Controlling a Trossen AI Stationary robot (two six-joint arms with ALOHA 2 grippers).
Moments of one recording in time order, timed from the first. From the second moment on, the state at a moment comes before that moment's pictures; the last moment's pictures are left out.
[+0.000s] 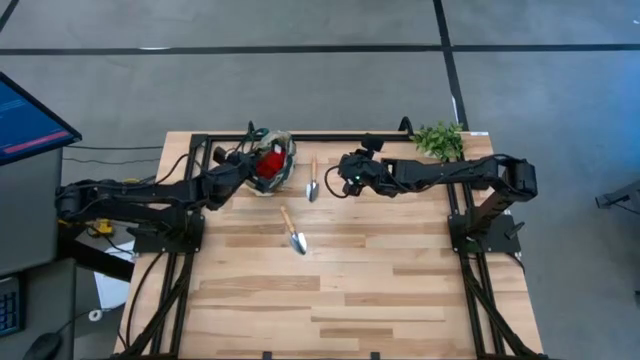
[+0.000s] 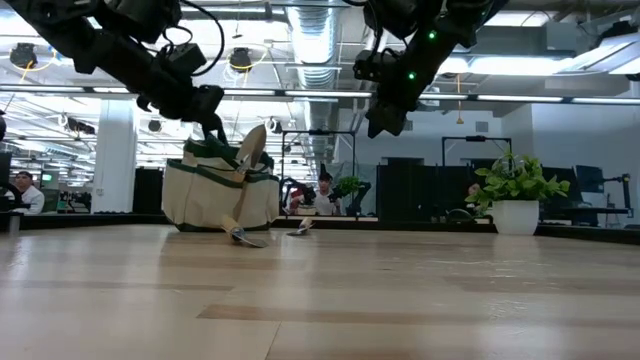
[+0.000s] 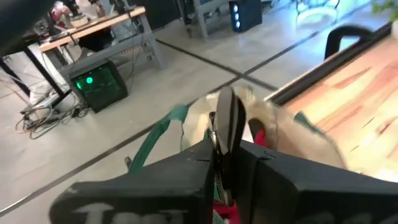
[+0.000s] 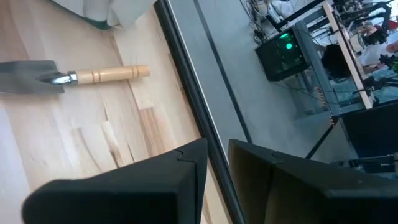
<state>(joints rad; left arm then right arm) 0.26 1.00 0.41 0.22 -0.83 -0.03 -0.17 1.61 1.12 -0.30 0.74 -0.29</state>
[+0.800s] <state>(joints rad) 0.29 0.96 0.41 0.39 -0.65 0.05 -0.16 1.61 1.12 -0.29 0.74 -0.30</state>
